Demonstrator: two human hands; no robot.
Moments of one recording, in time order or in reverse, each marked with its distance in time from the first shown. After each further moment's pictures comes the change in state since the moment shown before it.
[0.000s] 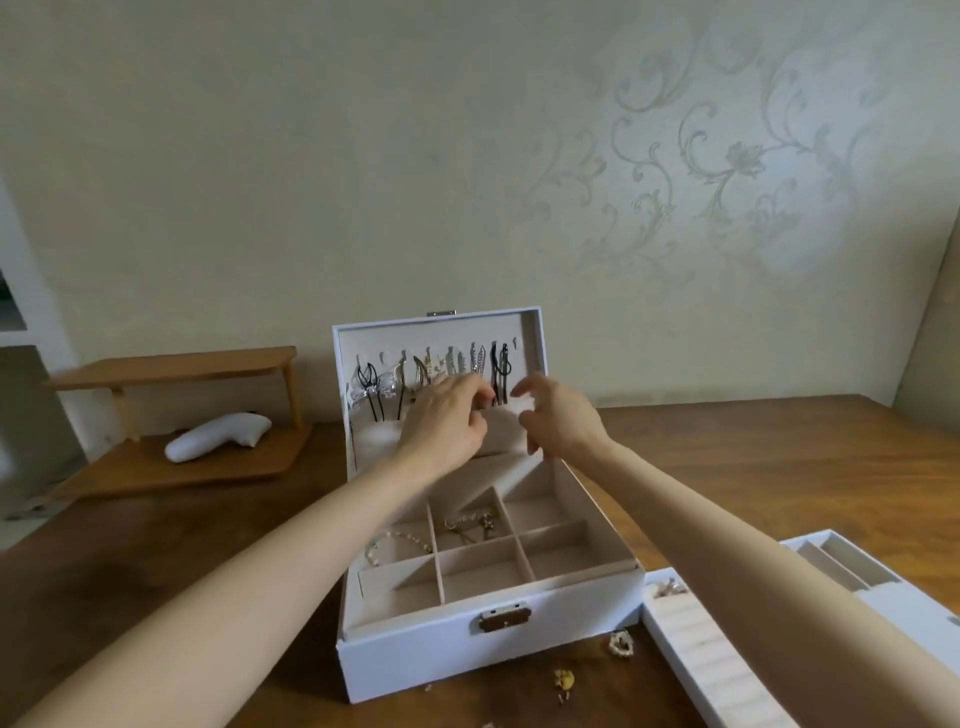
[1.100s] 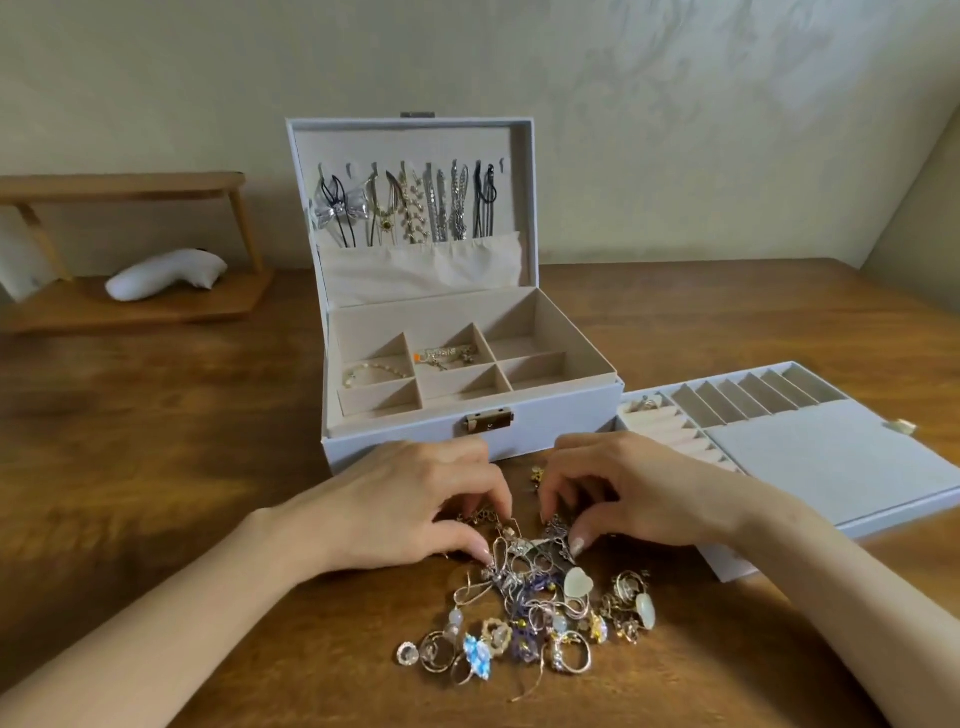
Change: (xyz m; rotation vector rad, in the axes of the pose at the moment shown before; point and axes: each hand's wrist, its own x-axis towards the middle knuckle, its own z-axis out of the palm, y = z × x) left_hand -0.186 0.041 -0.031 -0.229 -0.692 0.291; right_hand -0.204 0.030 -0.020 -0.050 -0.666 -0.348
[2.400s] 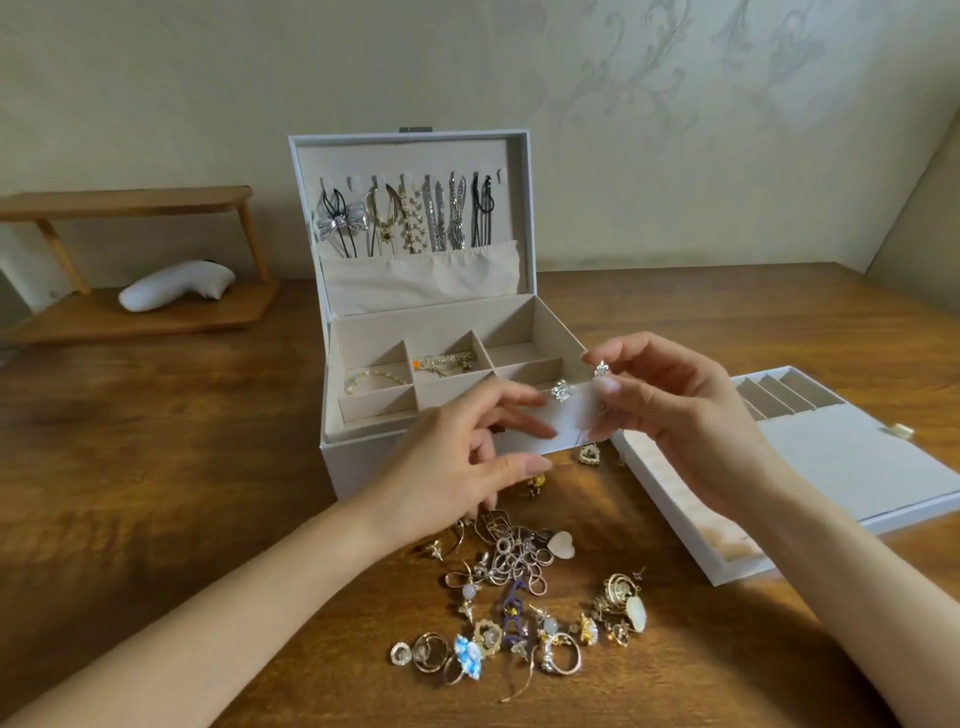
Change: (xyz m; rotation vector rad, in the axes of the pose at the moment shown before) left_hand 0.025 0.032 0.000 -0.648 0.337 -0.189; right_hand -0.006 -0.003 -0.016 1.061 0.657 -0.105
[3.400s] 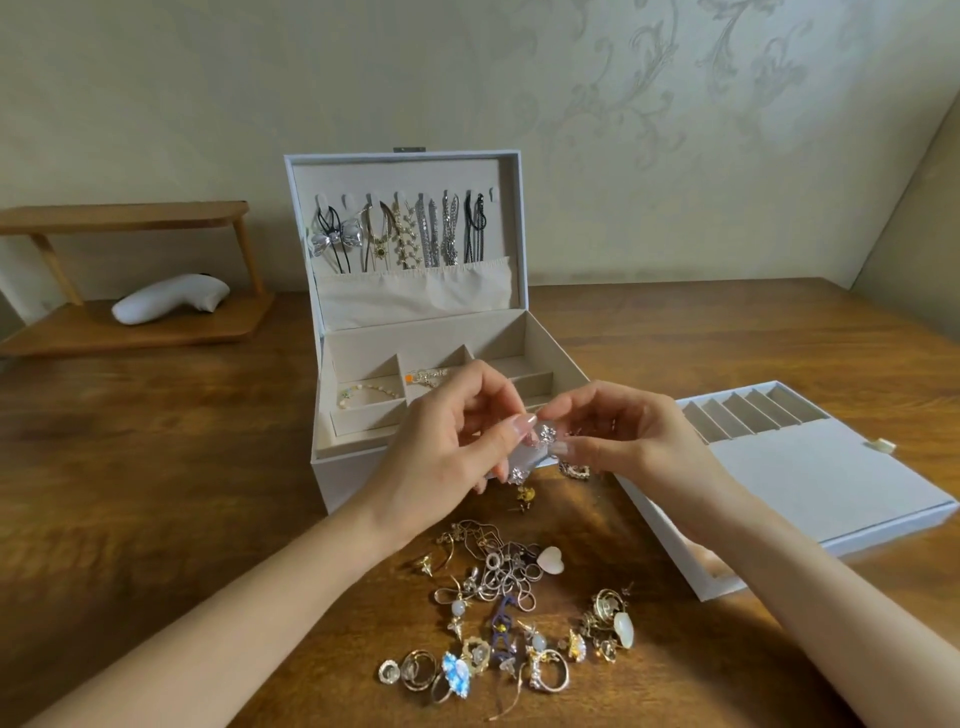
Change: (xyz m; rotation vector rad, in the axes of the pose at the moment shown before) left_hand 0.010 0.007 -0.001 -0.177 0.171 0.140; right_hand -0.003 0.005 0.008 -0.265 -0.036 0.105
